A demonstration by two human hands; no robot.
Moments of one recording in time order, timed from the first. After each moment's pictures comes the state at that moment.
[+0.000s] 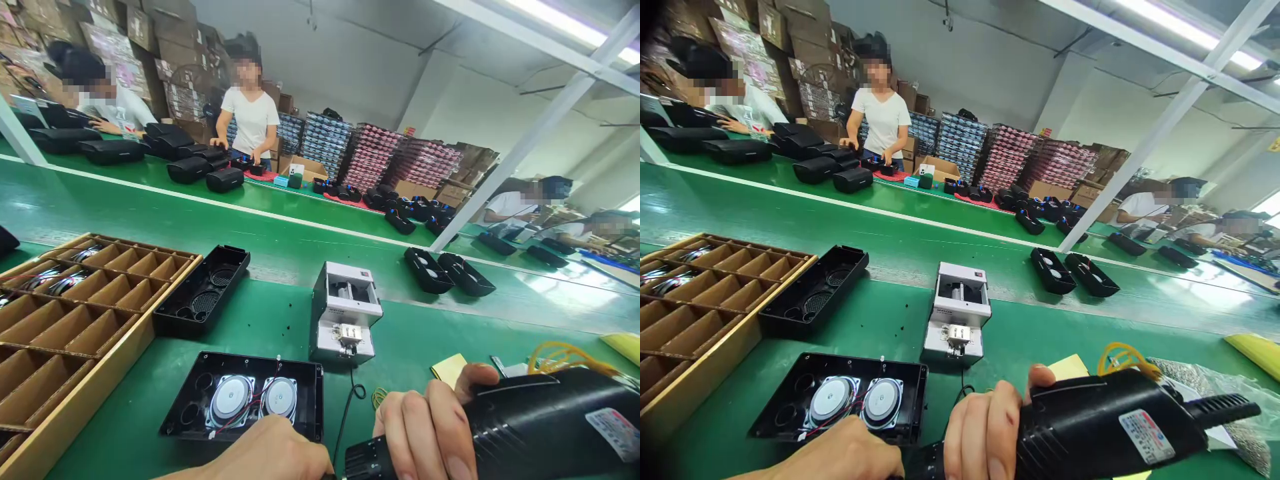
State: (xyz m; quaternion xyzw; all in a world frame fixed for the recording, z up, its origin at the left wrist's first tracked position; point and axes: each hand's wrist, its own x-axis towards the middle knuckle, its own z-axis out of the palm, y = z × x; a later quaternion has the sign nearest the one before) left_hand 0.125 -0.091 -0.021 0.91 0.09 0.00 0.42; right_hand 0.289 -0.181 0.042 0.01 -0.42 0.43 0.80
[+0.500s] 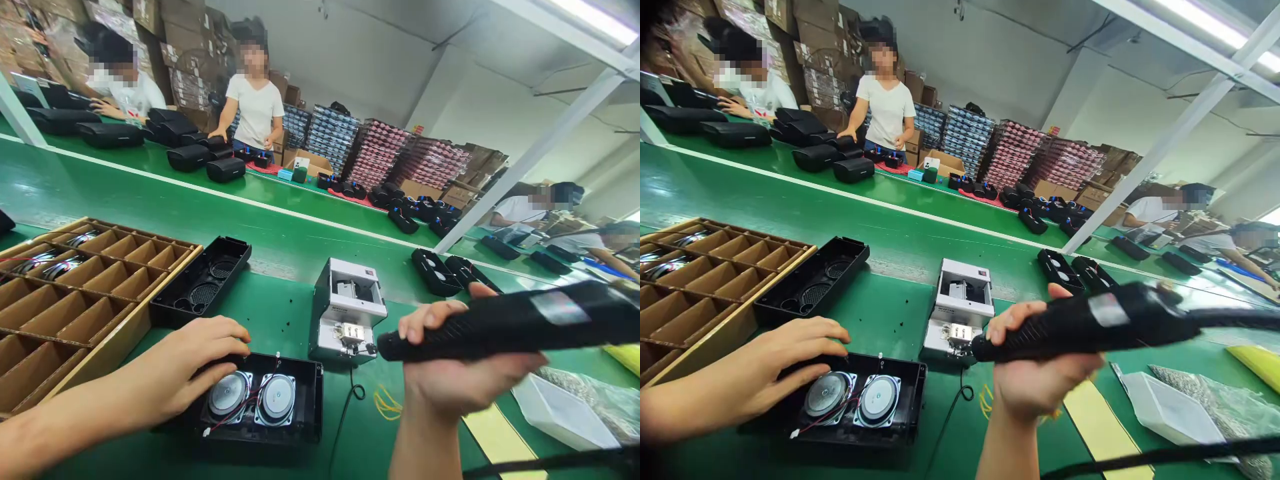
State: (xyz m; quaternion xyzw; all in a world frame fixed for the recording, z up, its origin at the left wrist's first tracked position) left_hand 0.008 0.001 0.018 0.96 0.22 0.12 0.15; right_hand 0.344 -0.112 0.061 -0.34 -0.40 0.06 0.85
